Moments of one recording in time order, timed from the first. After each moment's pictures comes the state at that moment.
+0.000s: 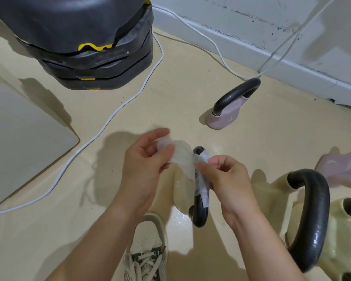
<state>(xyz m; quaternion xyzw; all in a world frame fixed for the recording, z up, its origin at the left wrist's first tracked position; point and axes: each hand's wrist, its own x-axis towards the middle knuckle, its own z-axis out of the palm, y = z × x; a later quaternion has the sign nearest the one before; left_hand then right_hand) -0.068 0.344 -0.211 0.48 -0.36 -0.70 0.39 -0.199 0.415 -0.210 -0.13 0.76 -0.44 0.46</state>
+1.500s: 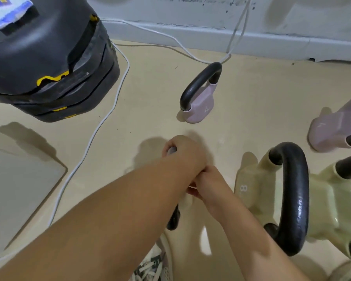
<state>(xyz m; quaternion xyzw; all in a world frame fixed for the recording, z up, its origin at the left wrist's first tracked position) -0.224 0.335 -0.230 0.23 -0.83 0.03 -0.51 -0.225 0.425 -0.251 -0.07 0.70 -0.41 0.58</state>
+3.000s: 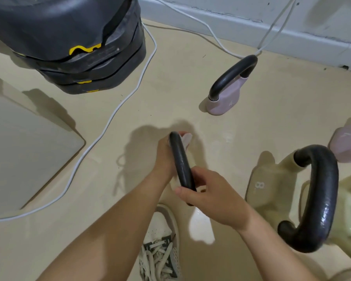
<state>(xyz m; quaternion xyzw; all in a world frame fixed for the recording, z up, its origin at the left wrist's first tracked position) -0.118 0.321 -0.300 0.58 -0.56 -0.56 0.22 -0.191 0.444 -0.222 -0.42 0.68 -0.28 0.54</state>
